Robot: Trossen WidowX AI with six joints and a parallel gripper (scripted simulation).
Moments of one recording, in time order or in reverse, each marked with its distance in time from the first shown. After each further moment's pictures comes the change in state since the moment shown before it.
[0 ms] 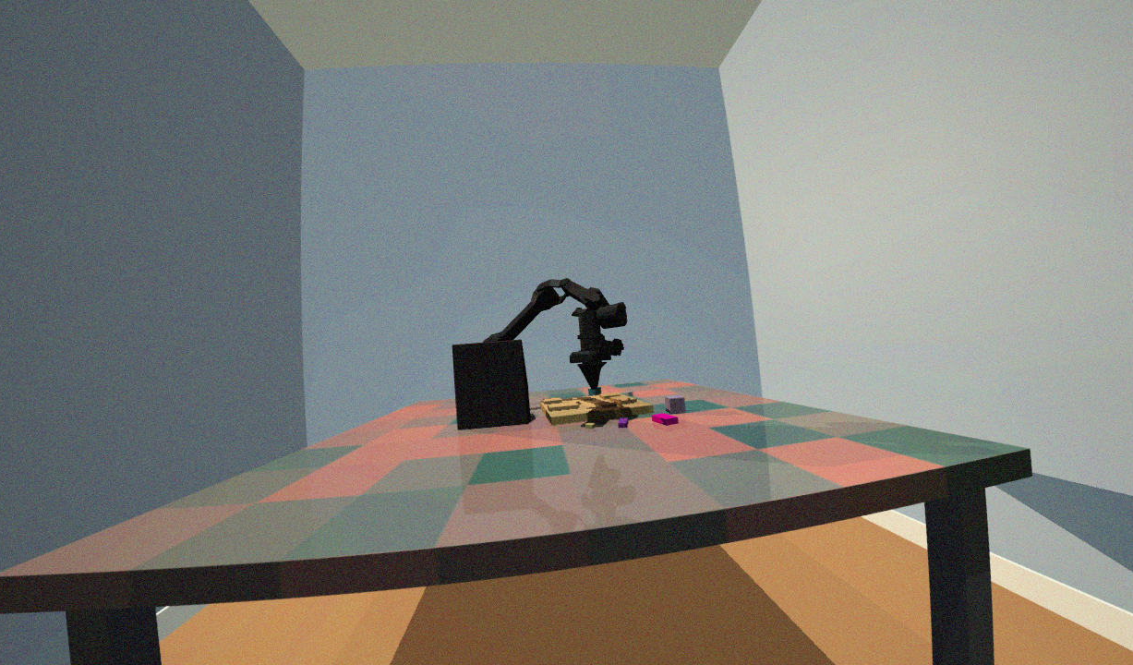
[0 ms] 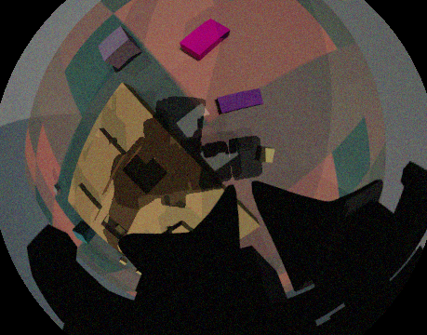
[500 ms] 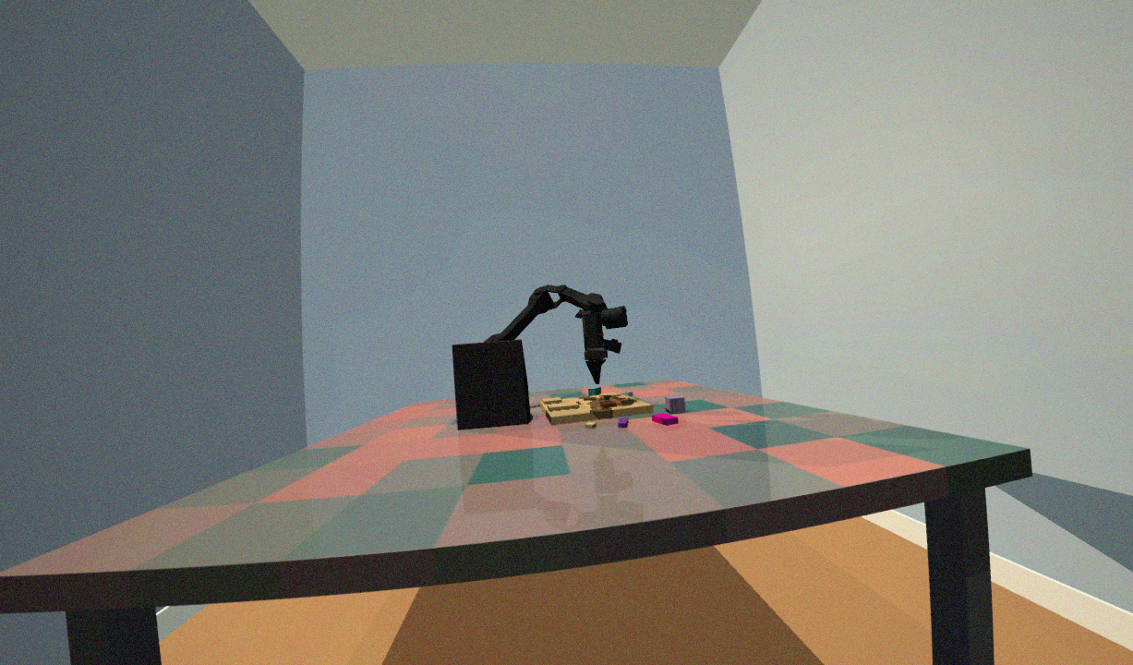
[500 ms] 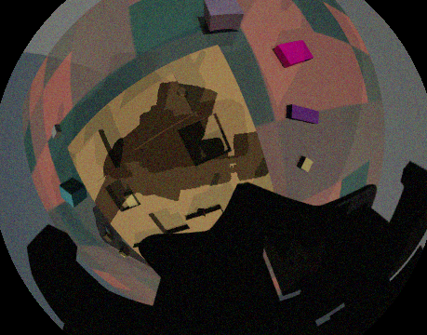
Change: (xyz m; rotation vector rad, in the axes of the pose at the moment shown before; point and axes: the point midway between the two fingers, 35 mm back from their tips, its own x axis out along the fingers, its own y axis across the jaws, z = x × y) arm -0.006 0.081 -0.015 -0.319 -0.010 -0.009
